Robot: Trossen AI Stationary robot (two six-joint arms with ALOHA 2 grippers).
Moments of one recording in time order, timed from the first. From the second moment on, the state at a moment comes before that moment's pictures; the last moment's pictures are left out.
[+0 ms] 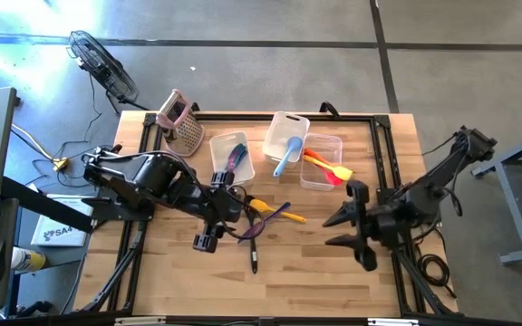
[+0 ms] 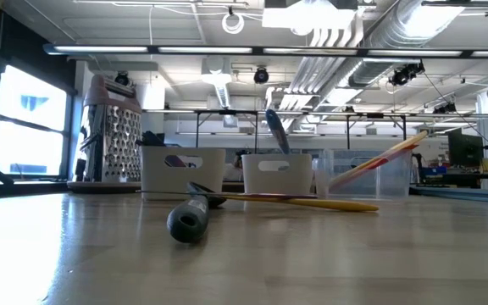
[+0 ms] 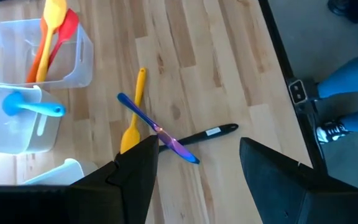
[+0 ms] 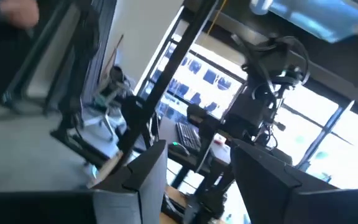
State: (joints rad) left arm -0.40 1.71 2.20 -1.41 -0.17 -0.14; right arm 0.68 1.05 0.93 0.33 0.38 -0.58
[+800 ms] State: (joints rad) left arm -0.42 1.71 2.16 -1.50 -0.01 -0.17; right arm 0.68 1.19 0.93 0.35 0.59 -0.64
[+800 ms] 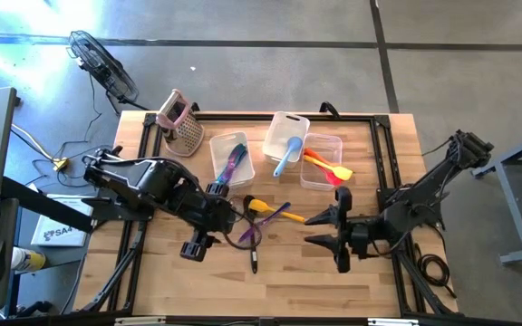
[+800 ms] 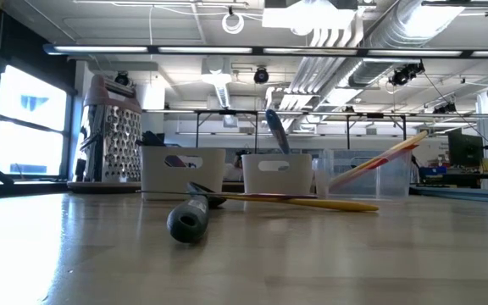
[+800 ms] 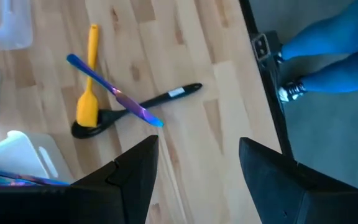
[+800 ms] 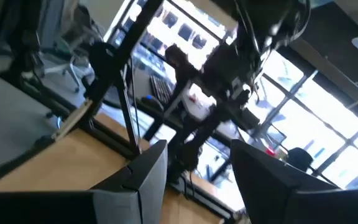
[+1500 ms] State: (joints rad) left arm -0.59 1.69 2.16 -1.57 -0.17 -0.29; right arm 0.54 1.39 0.93 0.35 0.60 -0.42
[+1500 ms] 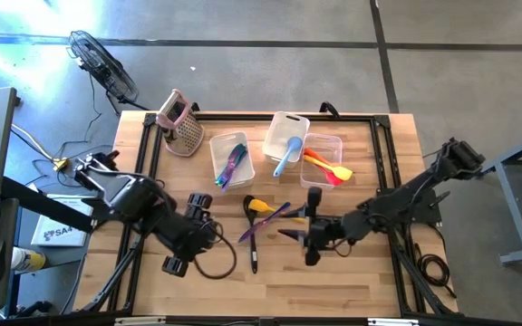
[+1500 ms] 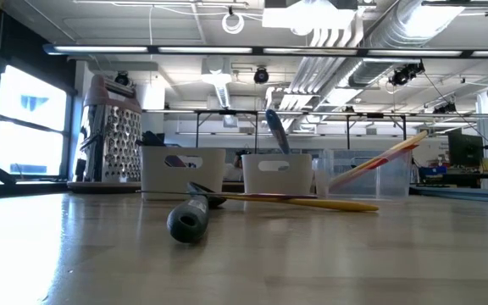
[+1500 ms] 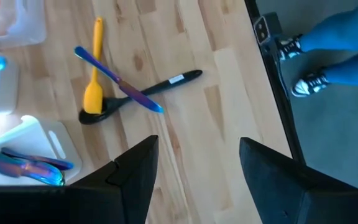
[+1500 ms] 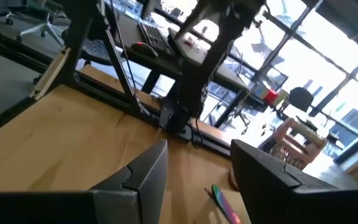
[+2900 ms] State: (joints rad) left arm -0.80 1.68 2.08 -1.41 -0.64 -0.77; right arm 0.18 1.47 0.93 -0.03 -0.09 0.02
